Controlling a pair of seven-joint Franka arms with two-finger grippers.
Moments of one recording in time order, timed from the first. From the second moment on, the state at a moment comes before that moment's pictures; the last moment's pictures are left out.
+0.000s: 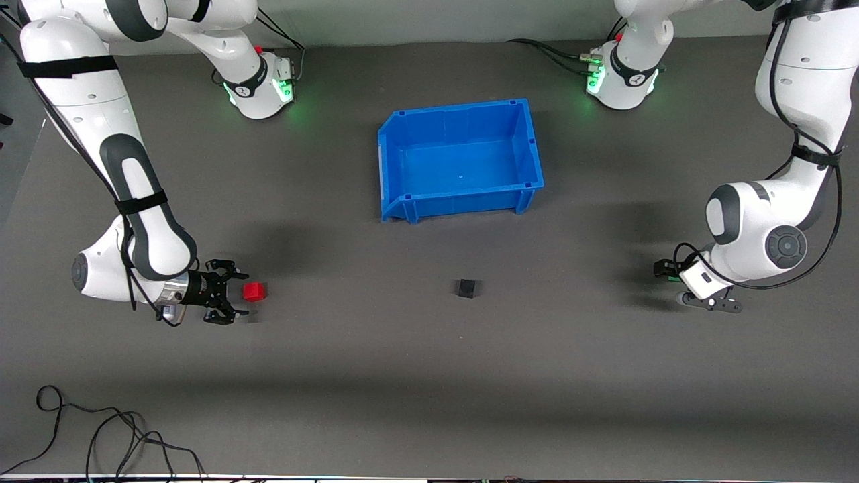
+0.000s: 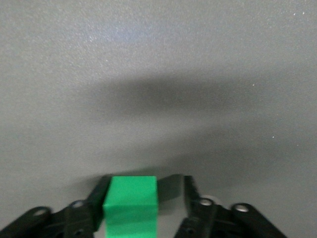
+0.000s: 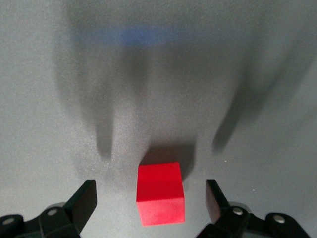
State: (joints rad) left arm 0.19 0.52 -0.10 -2.03 0.03 2.43 0.26; right arm -0.01 0.61 -0.06 -1.88 0.63 2.26 0.94
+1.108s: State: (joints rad) left arm 0.02 0.54 -0.12 -1.74 0.02 2.14 -0.51; right arm 0.12 0.59 -0.05 -1.71 0.65 2.16 1.18
